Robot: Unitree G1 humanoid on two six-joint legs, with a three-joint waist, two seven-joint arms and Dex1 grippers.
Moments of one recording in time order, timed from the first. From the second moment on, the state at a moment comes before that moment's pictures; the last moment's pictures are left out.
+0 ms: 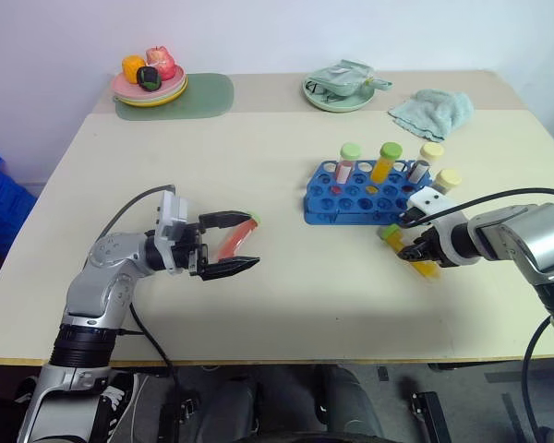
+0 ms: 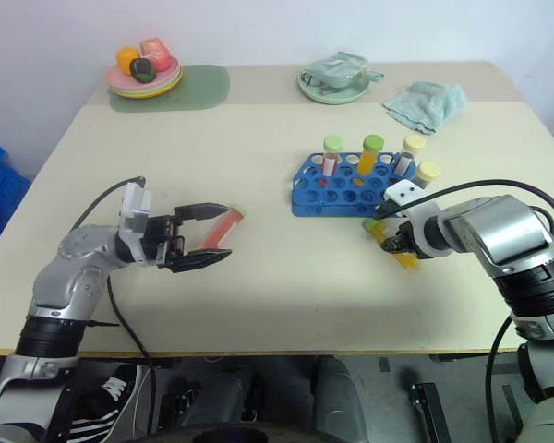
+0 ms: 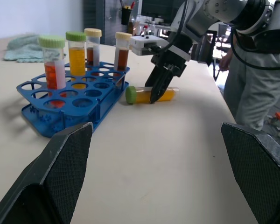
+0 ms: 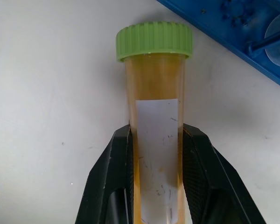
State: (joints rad) left arm -0.35 0.54 0.03 -0.02 -0.58 0.26 -1.28; right arm -0.65 -1.00 0.26 -0.12 0.44 1.38 0.71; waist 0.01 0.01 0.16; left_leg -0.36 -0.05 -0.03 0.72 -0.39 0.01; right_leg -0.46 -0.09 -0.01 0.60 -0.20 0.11
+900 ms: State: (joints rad) left arm -0.44 0.55 0.02 0.08 -0.60 0.25 -1.32; right arm -0.33 -0.13 -0.32 -0.38 0.35 0.42 0.21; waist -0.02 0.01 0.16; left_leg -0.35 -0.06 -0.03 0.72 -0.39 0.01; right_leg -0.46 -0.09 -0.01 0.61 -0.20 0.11
